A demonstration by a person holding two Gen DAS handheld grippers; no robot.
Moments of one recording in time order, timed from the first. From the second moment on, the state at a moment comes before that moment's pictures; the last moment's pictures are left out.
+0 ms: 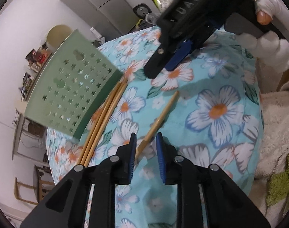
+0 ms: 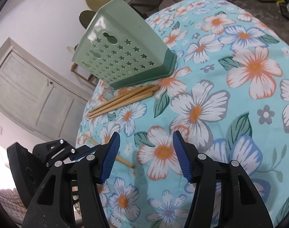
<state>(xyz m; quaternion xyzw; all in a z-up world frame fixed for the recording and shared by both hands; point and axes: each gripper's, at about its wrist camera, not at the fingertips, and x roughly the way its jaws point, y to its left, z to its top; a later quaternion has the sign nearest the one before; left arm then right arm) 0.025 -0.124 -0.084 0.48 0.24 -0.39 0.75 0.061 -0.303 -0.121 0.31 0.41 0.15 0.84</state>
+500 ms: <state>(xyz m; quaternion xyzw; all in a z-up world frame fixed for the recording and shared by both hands) 0.032 -0.161 -0.090 0.50 0.23 -0.43 0.71 0.062 -0.313 -0.127 0.33 0.41 0.16 0.83</state>
